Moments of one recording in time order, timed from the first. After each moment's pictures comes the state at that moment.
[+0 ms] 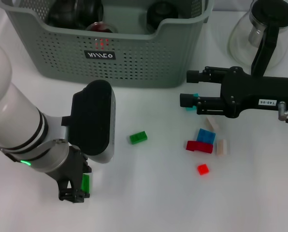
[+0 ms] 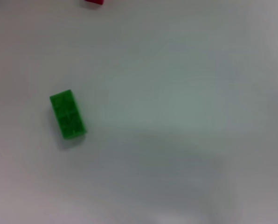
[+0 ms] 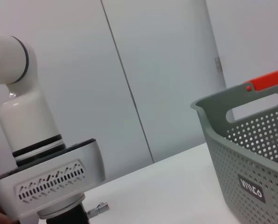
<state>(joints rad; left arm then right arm) -0.25 -2.18 1.73 1.64 2.78 1.66 -2.02 0.60 2.09 -0.81 -0.58 -1.87 -1.64 1.39</state>
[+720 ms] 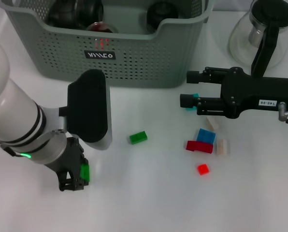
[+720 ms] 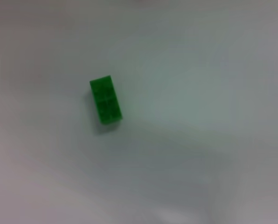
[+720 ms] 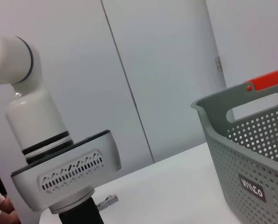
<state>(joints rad) -0.26 -2.17 1.71 1.62 2.80 1.63 -2.07 0.60 2.09 -0.81 -0.58 -1.87 -1.64 1.39</state>
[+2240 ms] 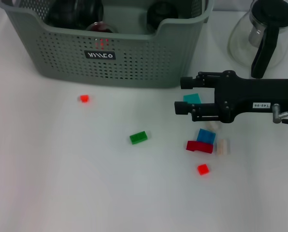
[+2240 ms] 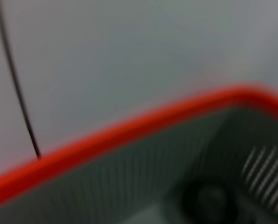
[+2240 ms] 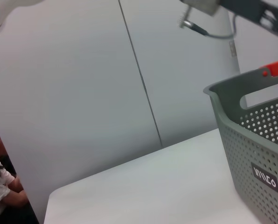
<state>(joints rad) -1.00 -1.90 0.95 0.86 2.54 1.19 -2.44 0.62 2.09 -0.86 -0.59 -1.88 -1.63 1.40</state>
